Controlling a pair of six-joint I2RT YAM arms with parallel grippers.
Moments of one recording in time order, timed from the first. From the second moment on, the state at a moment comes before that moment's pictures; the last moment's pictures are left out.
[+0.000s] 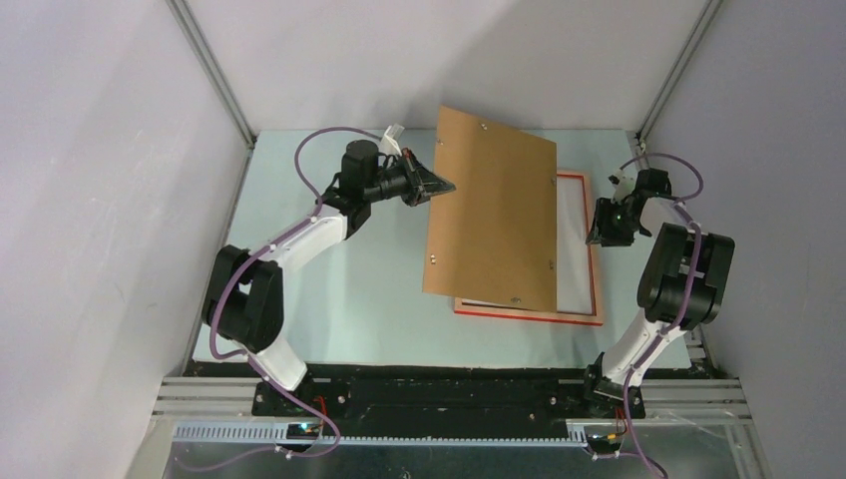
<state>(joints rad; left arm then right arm) -0.44 1.65 1.19 0.22 0.64 -1.06 -0.30 1.79 1.17 -0.52 -0.31 -0.15</state>
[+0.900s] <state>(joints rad) -0.41 1.64 1.16 0.23 0.64 -1.05 -0.29 1.88 1.25 -0.56 -0.32 -0.14</state>
